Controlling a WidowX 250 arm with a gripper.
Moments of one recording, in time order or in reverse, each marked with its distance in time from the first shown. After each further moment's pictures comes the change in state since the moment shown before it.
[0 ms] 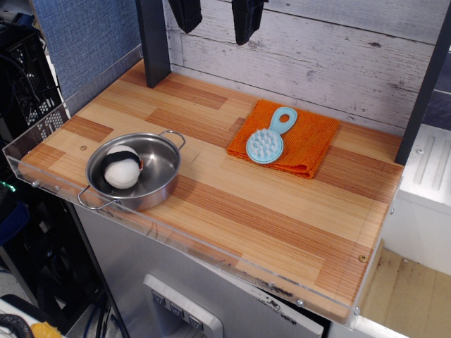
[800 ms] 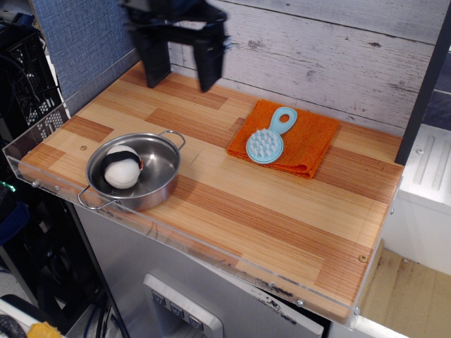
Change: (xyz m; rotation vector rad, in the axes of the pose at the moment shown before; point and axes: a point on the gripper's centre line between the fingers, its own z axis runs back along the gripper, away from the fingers) arm -0.046 0.025 -0.026 -0.052 0.058 -0.024
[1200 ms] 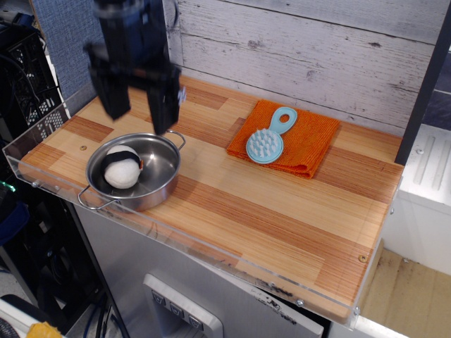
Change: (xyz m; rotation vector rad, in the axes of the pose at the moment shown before) arm -0.031 0.032 -0.040 0.059 0.111 -0.002
